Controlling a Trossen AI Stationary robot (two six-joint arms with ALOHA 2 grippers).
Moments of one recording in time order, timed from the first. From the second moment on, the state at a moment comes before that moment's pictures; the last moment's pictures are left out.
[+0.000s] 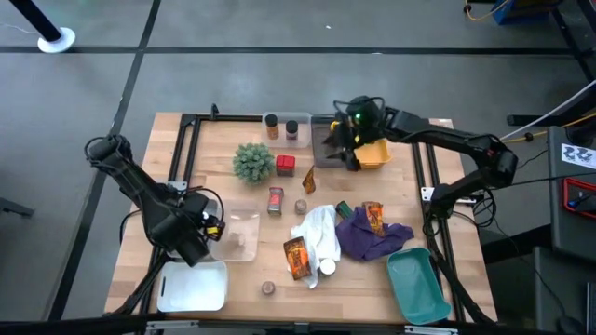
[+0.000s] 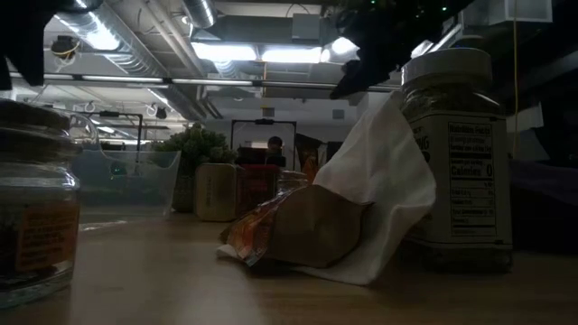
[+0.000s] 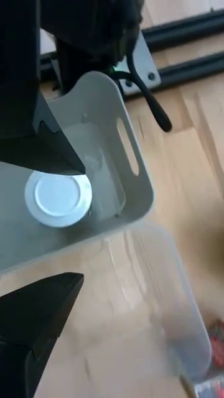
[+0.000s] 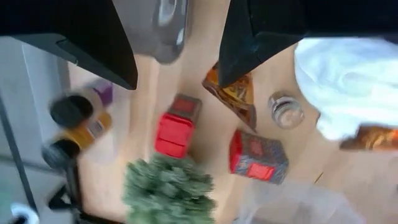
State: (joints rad) left arm -0.79 1.34 1.07 -1.51 -0.44 -2.02; right arm -0.46 1.47 1.22 -0.50 -0.41 -0.61
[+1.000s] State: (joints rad) left arm -0.74 1.32 1.17 -1.50 -0.66 -1.79; right arm -0.32 1.78 1.22 -0.36 -0.32 -0.71
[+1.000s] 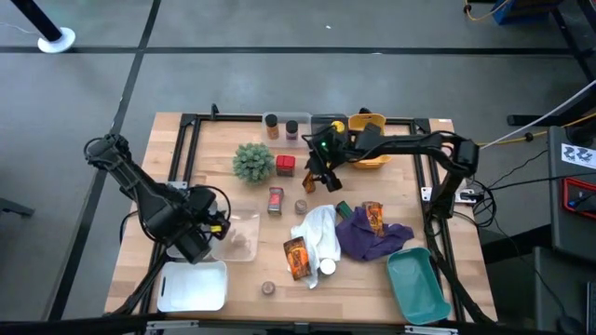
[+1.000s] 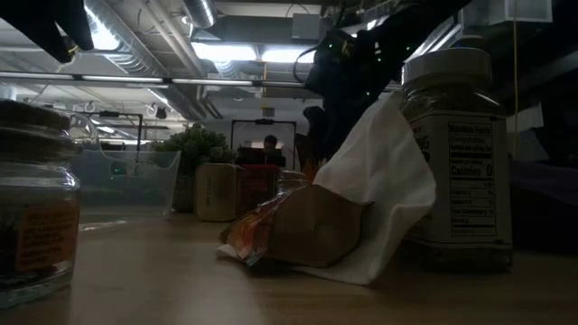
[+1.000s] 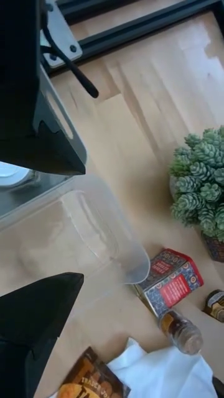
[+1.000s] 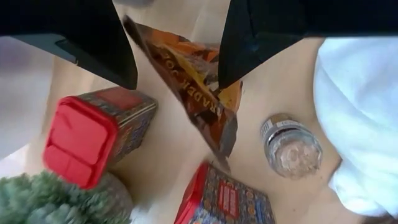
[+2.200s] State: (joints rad) left arm -0.46 1.32 1.17 -1.34 -0.77 -1.25; right arm -0.32 1.77 1.29 -0.60 -0.30 -0.59
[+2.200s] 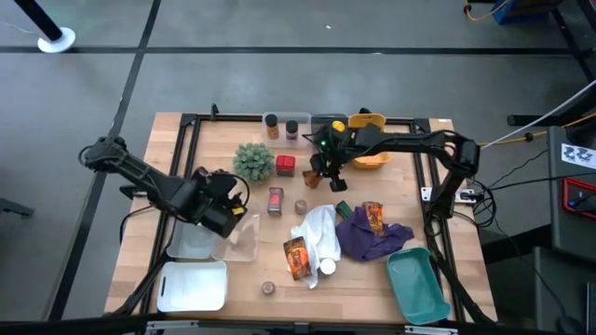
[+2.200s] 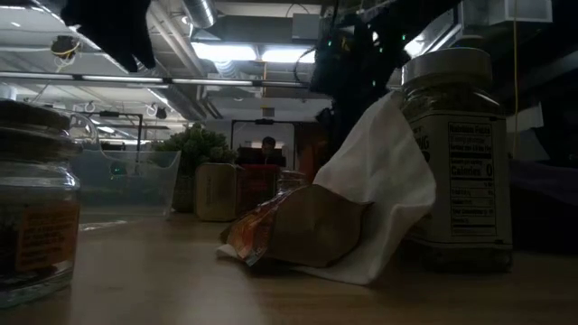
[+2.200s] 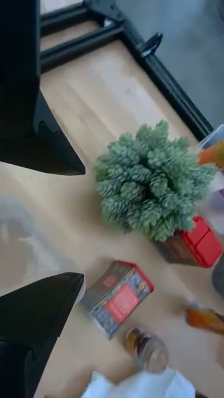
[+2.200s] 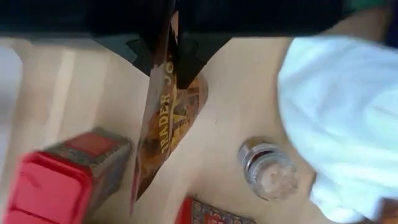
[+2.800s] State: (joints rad) left arm -0.23 1.32 1.17 -0.98 -0.85 -0.63; right arm -0.15 1.52 1.49 -1.08 -0.29 -0.21
